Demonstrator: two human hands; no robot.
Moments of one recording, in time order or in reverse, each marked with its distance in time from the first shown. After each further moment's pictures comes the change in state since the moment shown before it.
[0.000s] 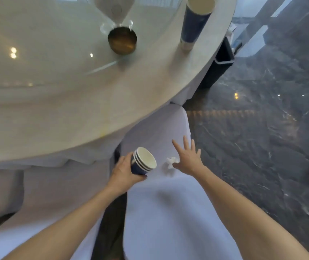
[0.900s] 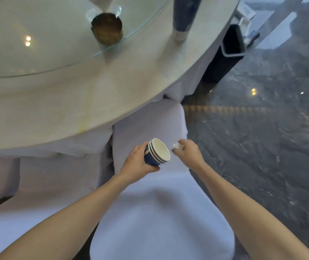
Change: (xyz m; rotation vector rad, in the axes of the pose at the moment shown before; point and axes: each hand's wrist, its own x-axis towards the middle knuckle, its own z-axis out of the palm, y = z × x) left_hand 0.029 0.090 0.070 0.001 -0.066 -0.015; right_hand 0.019 0.063 -0.026 0.530 0.092 0.036
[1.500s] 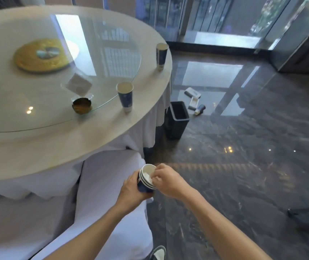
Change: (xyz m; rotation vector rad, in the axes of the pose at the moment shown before) left_hand -0.109 0.214 0.109 -0.120 0.262 0.193; right_hand -0.163 0.033 -0.222 -0.193 0.009 -0.491
